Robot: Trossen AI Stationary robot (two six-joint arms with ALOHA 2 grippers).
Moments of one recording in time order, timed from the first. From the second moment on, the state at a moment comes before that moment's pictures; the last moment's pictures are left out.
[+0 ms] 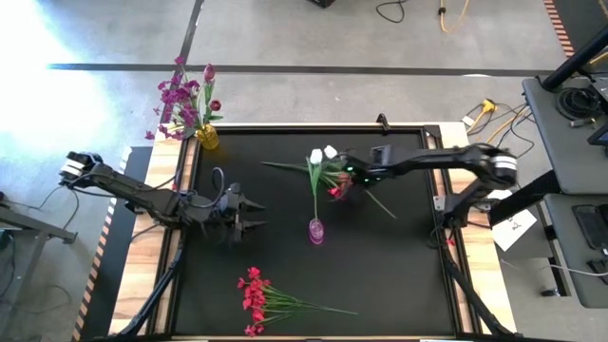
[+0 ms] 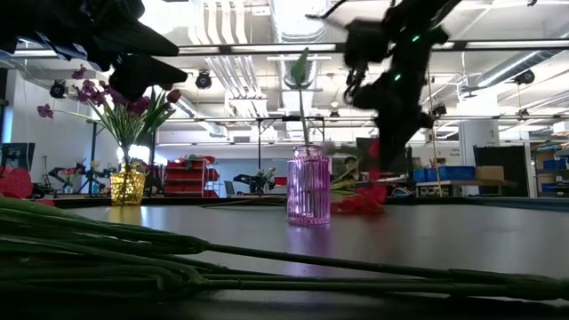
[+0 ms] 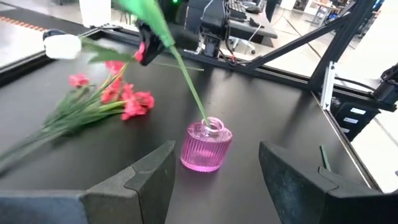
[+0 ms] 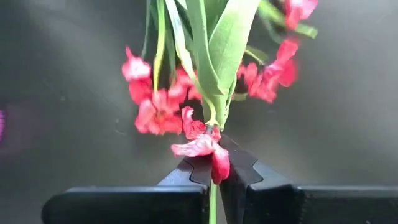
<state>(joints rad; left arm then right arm) -0.31 0.87 0.37 0.23 -0.38 -0.35 -0.26 1.59 1.08 -0.78 0.12 0.46</state>
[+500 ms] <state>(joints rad) -0.31 0.86 0.37 0.23 -0.38 -0.32 -0.20 1.16 0.71 -0.54 0.07 0.55</state>
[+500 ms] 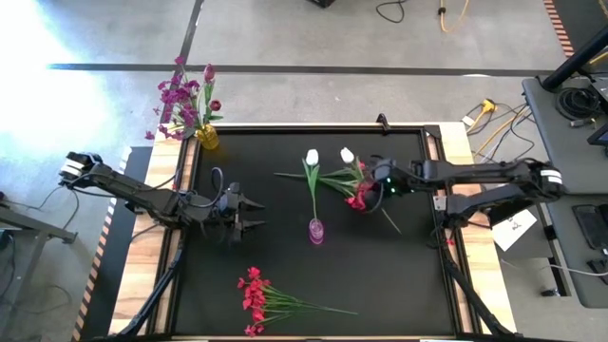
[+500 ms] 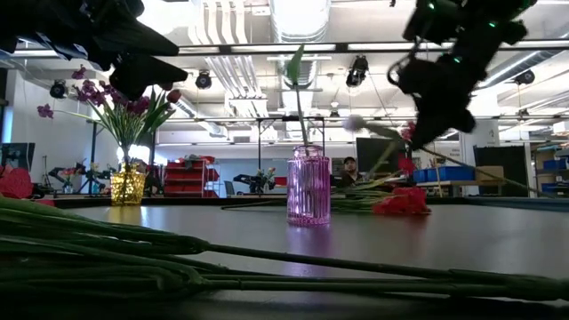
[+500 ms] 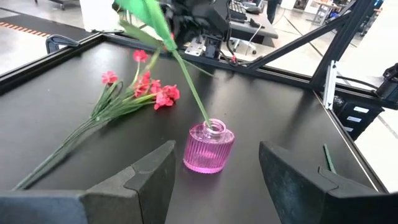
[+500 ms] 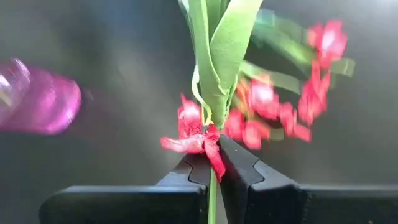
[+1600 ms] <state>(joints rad) -0.32 0.77 0.37 0.23 -0.39 -0.27 -0.08 1.43 0.65 -0.61 0.11 0.71</state>
